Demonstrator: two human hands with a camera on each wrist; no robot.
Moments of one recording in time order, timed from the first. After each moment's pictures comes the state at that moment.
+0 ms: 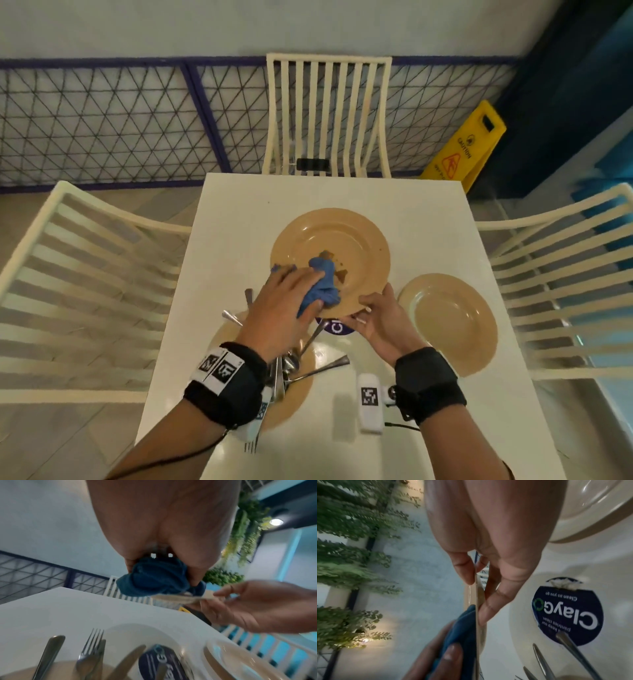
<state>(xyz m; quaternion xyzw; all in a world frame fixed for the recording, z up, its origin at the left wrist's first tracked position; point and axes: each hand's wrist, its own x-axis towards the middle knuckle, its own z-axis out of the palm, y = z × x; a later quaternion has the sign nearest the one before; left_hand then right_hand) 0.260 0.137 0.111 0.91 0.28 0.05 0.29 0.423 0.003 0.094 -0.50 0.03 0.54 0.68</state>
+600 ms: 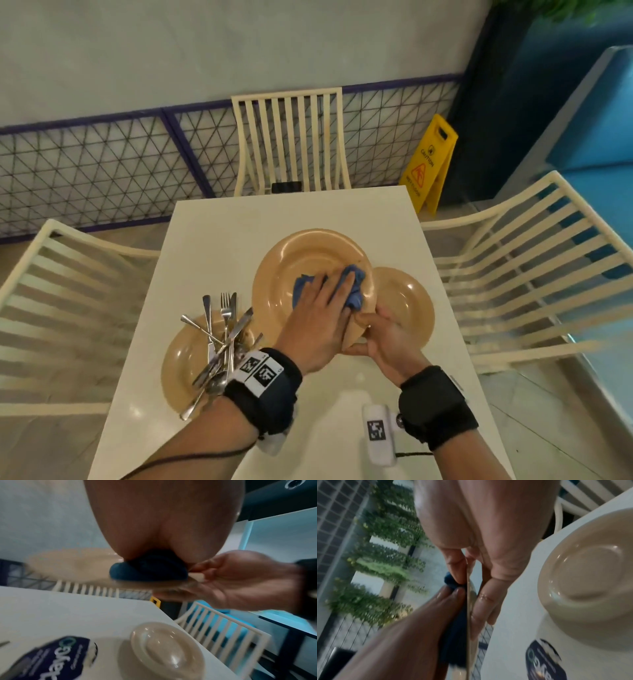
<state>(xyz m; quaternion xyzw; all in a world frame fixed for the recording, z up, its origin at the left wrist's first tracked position) 0.362 -0.023 0.144 0.96 0.20 0.01 0.21 0.470 -0.142 0.130 -0.51 -0.09 0.54 0.66</state>
